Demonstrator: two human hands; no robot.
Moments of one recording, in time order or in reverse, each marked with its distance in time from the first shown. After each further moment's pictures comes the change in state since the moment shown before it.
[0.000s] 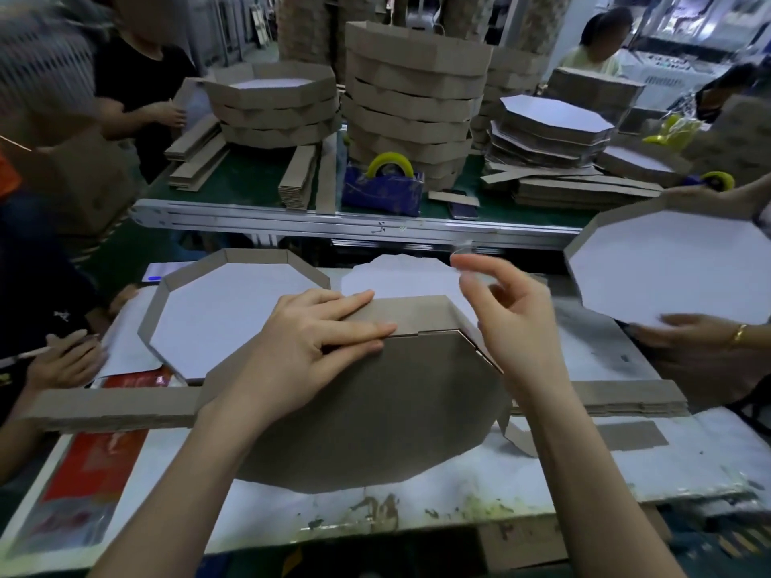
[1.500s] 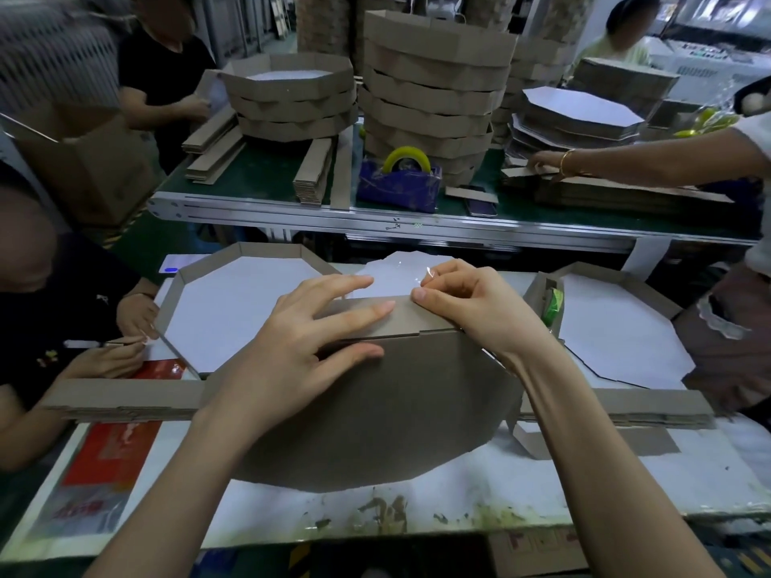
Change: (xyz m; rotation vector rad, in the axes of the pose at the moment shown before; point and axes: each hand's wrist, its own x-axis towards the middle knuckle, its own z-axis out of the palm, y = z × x) left_hand -0.006 -0.024 0.003 0.035 0.114 0.109; right_hand 0.041 0.003 0.023 -0.063 -0.444 0.052
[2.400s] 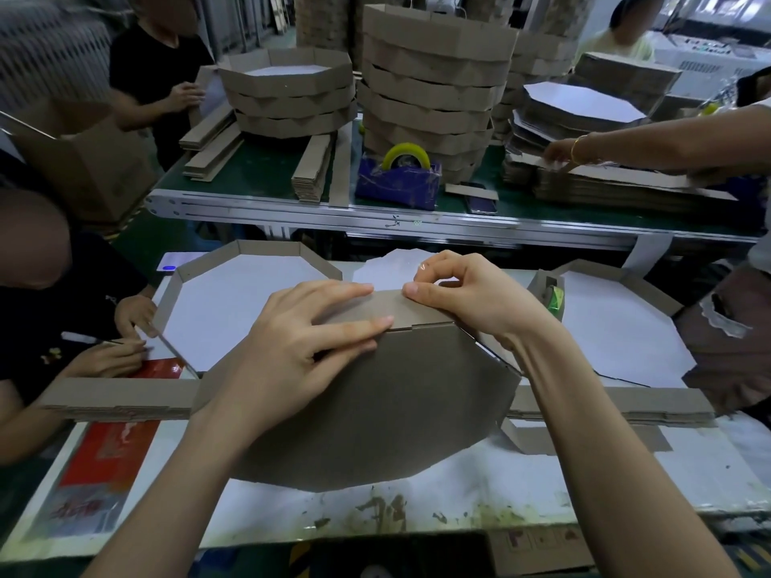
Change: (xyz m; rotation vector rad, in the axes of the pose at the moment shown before) left_hand 0.000 0.002 -0.002 0.094 -0.012 0.025; right_hand 0.019 0.000 -0.004 -0.051 -0.079 0.009
